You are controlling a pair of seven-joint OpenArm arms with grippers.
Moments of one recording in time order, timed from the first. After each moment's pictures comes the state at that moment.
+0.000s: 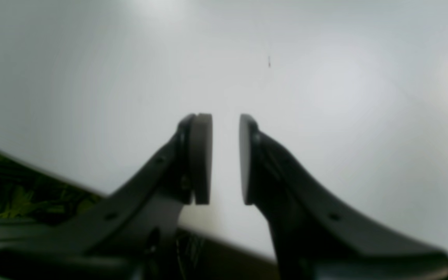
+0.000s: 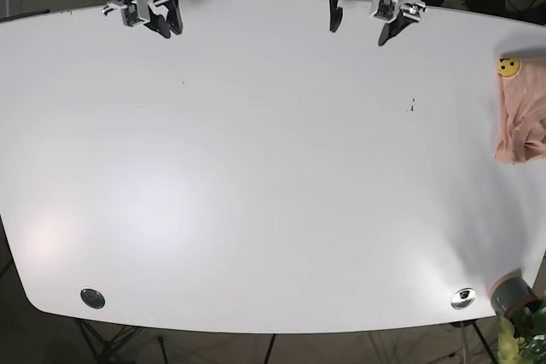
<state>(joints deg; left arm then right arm) 51.4 3.2 -8.6 106.7 6.8 -19.3 -6.3 -47.2 9.3 12.5 107.1 9.2 27.0 -2.9</state>
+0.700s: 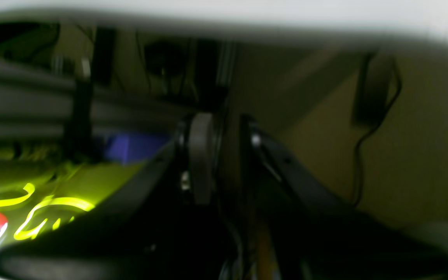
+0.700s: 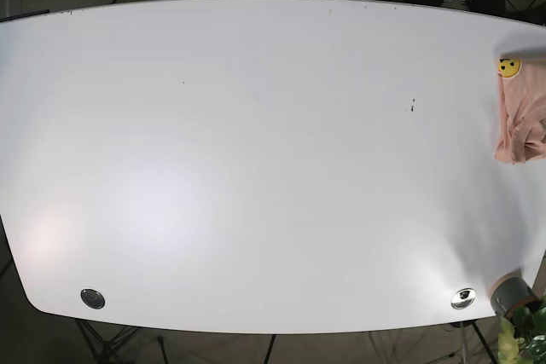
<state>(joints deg) 69.9 3.1 -11.0 104.5 -1.8 -19.7 -6.1 -66.3 12.1 14.6 103.3 14.4 27.1 -1.9</state>
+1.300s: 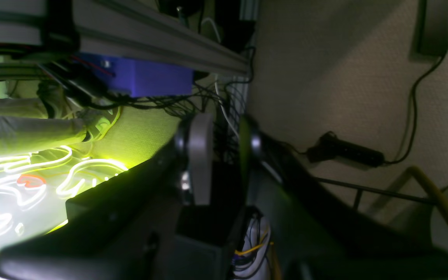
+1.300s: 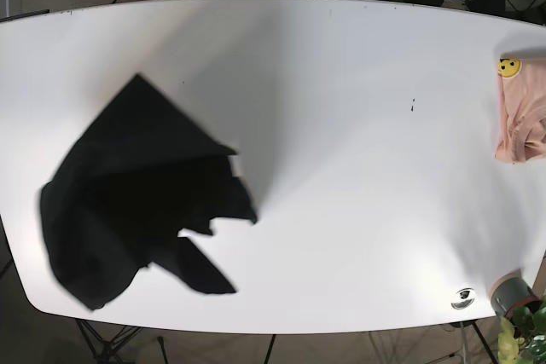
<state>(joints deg) 66.5 2.0 -14.7 93.7 -1.8 -18.9 -6.9 -63.9 12.1 11.2 91.2 13.9 28.8 -1.3</state>
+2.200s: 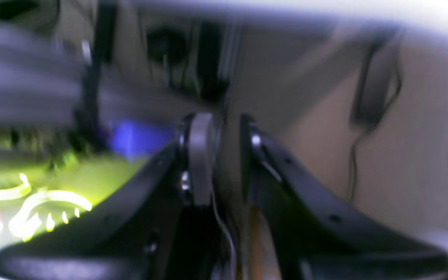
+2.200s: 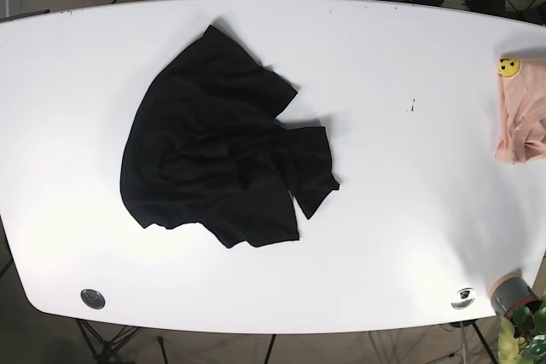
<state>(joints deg) 64.9 2.2 -16.4 114.0 -2.0 -19.3 -3.4 -66.4 11.8 17.1 107.6 14.0 28.7 -1.9</state>
